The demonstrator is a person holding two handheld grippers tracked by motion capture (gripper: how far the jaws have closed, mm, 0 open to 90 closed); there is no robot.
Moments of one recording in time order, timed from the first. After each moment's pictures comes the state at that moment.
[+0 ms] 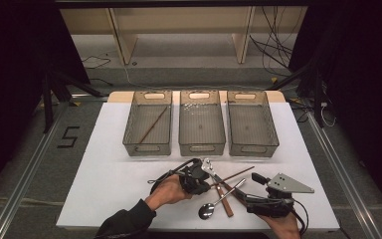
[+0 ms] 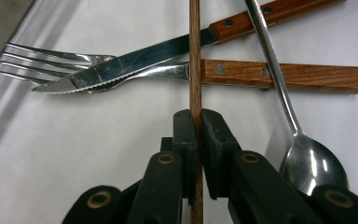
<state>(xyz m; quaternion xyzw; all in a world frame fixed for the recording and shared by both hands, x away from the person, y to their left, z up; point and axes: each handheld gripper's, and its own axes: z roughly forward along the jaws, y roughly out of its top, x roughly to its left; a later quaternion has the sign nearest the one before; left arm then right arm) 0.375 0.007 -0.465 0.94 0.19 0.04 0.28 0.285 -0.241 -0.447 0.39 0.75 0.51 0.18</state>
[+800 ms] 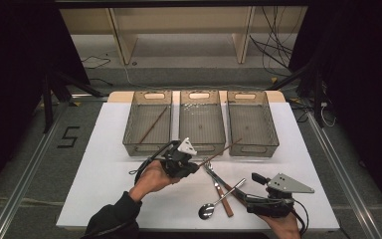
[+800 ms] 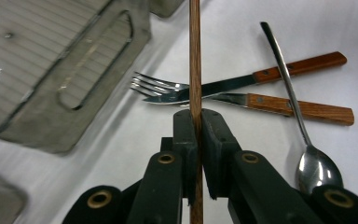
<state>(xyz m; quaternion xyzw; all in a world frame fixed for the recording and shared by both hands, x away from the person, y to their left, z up) 0.393 0.057 -0.419 0.90 0.24 0.07 0.35 0.285 -0.241 -0.447 0.39 0.75 0.51 0.18</state>
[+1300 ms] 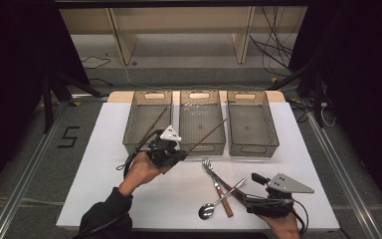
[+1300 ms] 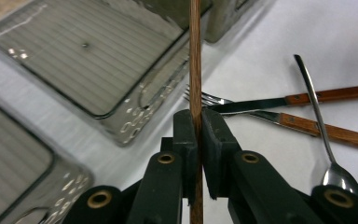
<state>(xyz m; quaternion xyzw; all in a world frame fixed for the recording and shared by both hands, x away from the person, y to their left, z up) 0.406 0.091 -0.398 0.87 0.30 0.10 0.38 0.285 -0.240 -0.447 0.39 0.75 0.51 0.18</state>
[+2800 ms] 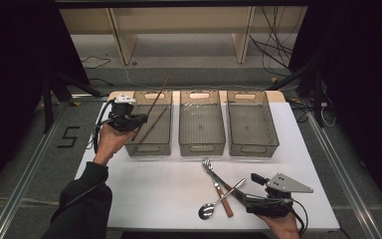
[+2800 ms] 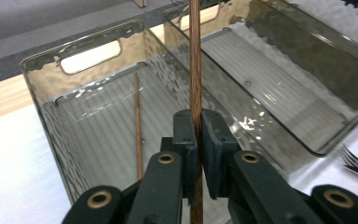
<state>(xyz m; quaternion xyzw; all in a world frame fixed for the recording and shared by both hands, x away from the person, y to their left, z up) 0.481 0.194 -0.371 0.78 0.44 0.19 0.40 0.286 -0.240 -0.449 0.39 0.75 0.51 0.17</state>
